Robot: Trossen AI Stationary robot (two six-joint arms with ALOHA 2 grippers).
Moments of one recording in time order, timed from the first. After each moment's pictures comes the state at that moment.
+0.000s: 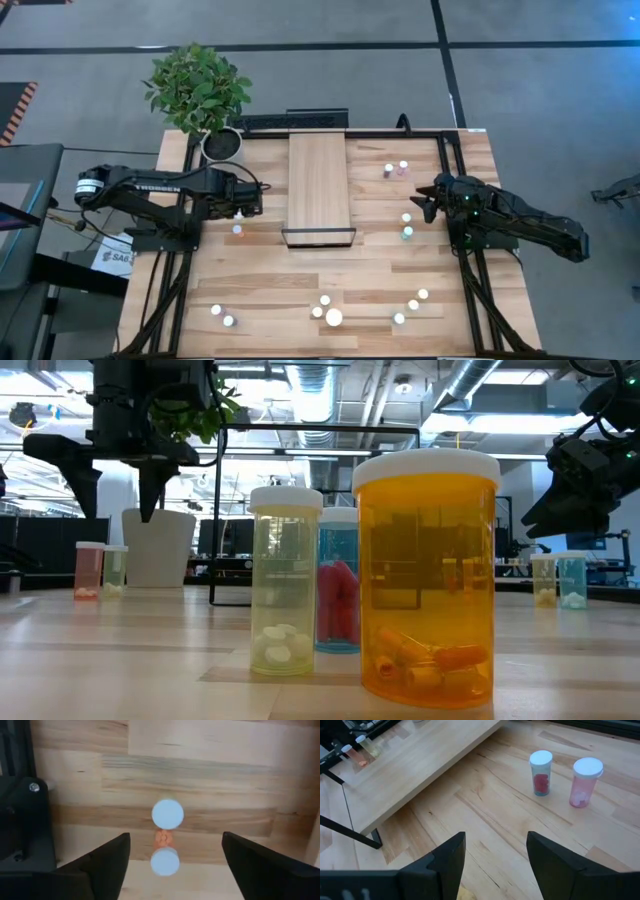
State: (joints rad) left arm 0.11 1.25 0.89 -1.16 -0.09 -1.55; right arm -0.37 0.10 0.20 -0.63 0.11 0.45
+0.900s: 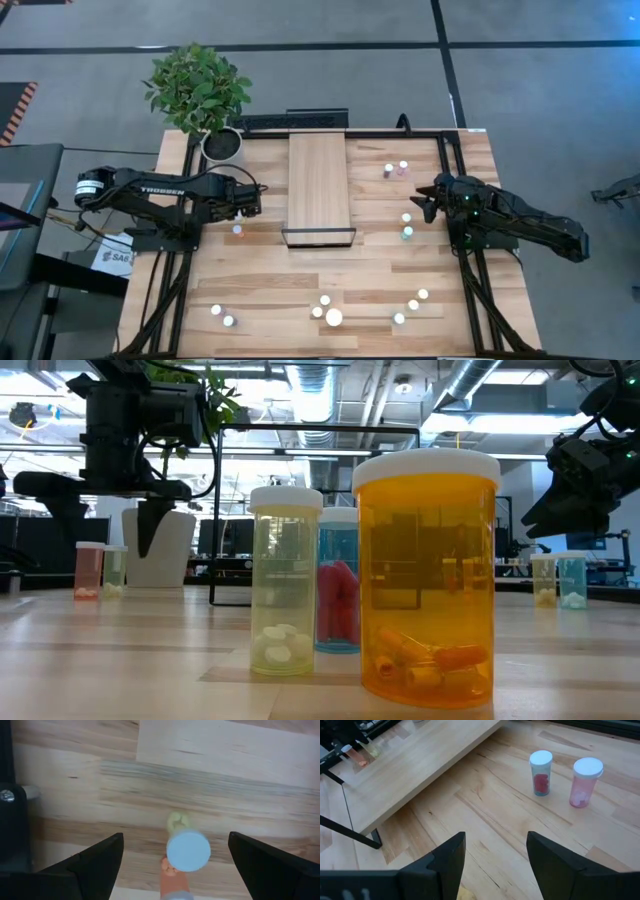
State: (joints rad) left arm 0.16 1.25 0.71 -0.98 -0.09 -1.57; right arm -0.37 0.10 0.20 -0.63 0.11 0.45
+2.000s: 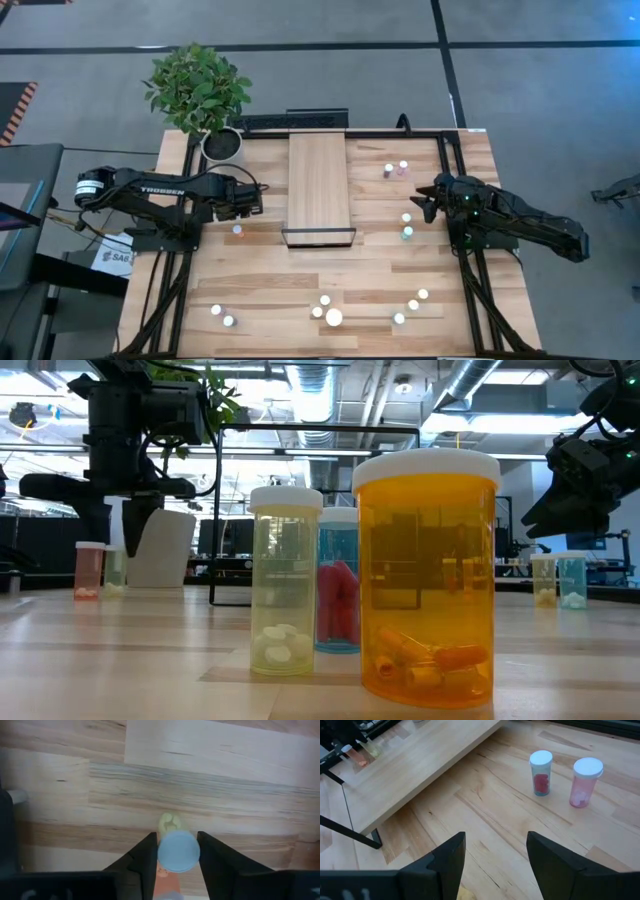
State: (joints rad) left arm 0.16 1.25 0.71 -0.95 -0.09 -1.55; right arm -0.37 0.10 0.20 -0.63 0.11 0.45
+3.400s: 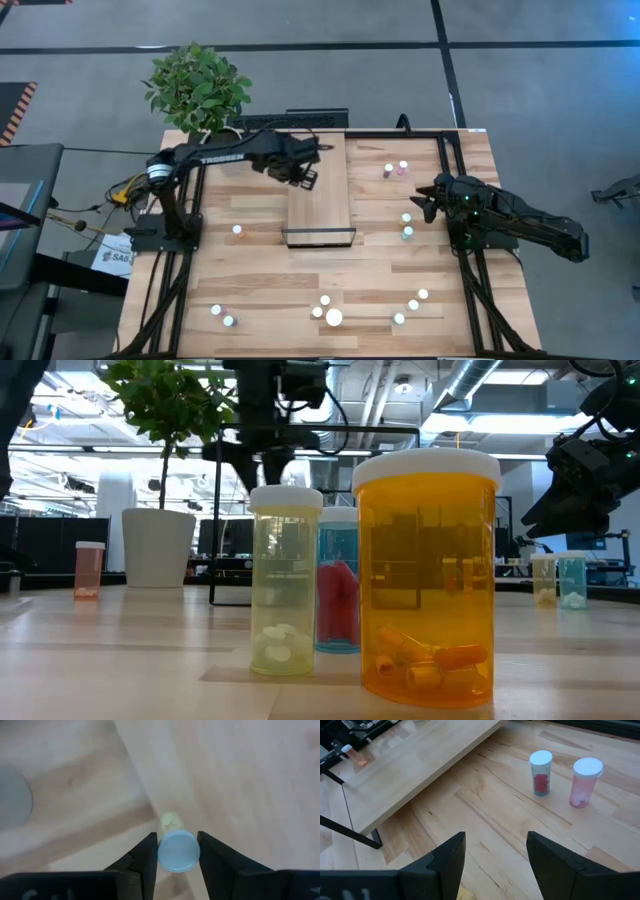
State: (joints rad) left arm 0.29 1.83 1.65 -1.21 -0.19 -0.87; right arm -0.37 0.10 0.20 -0.63 0.11 0.45
